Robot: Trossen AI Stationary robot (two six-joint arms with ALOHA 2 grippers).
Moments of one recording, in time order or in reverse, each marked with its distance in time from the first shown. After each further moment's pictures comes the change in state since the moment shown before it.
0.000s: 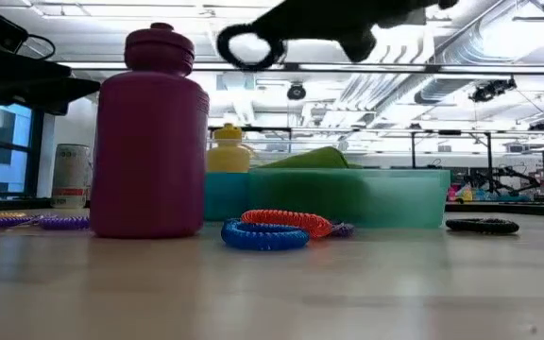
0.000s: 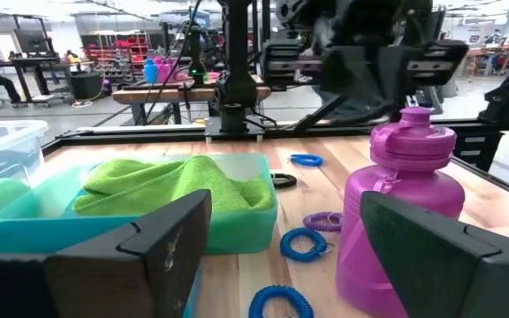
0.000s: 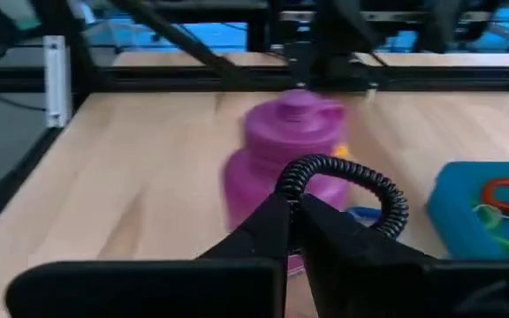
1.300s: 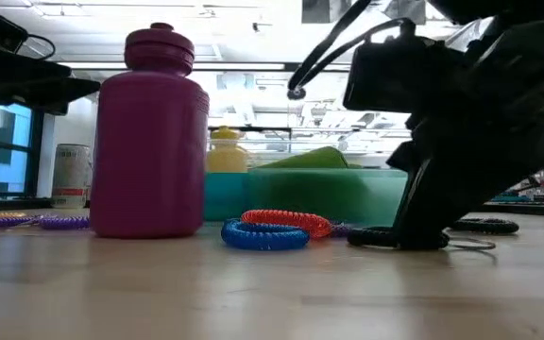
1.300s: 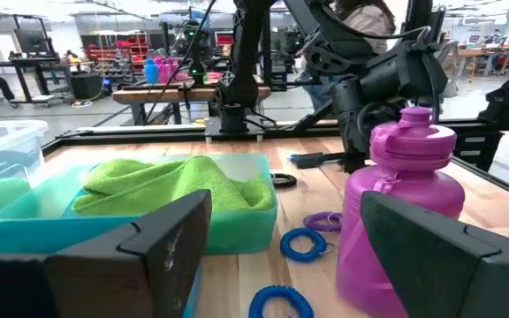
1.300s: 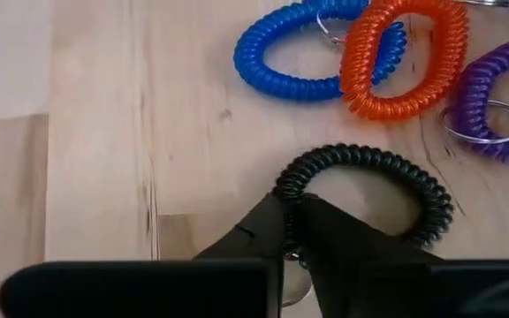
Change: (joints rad) left arm 0.000 0.000 0.000 0.000 0.000 0.000; right arm 0.088 0.272 0.002 -0.345 -0.267 0.386
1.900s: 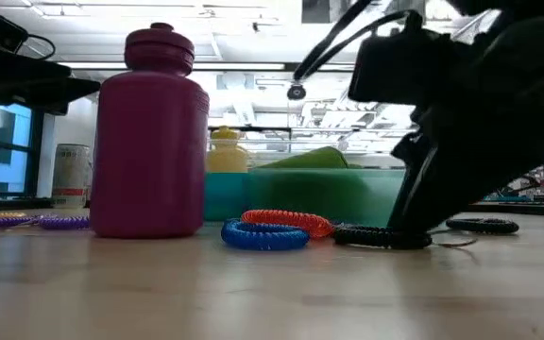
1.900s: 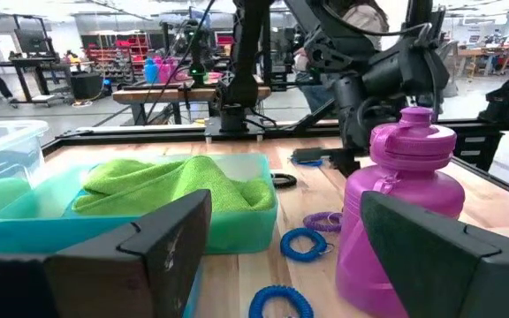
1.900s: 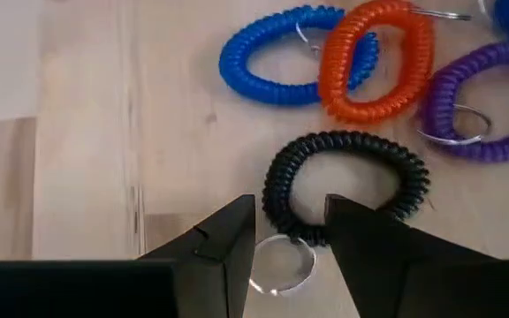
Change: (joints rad) left arm 0.000 0.000 0.000 0.000 0.000 0.000; right arm 0.005 -0.024 -0.002 0.003 0.057 -0.001
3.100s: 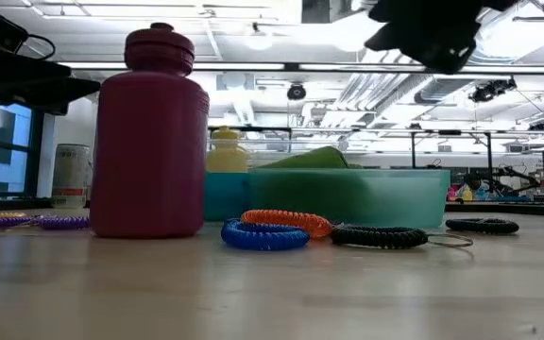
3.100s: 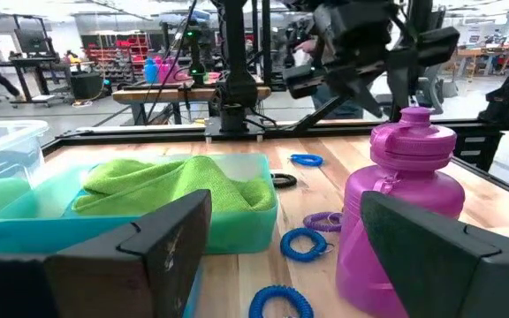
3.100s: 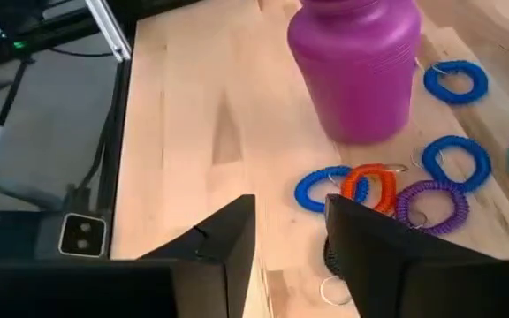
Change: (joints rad) left arm 0.000 0.000 0.000 0.000 0.000 0.000; right arm -0.001 -0.362 0.000 -0.037 0.045 0.061
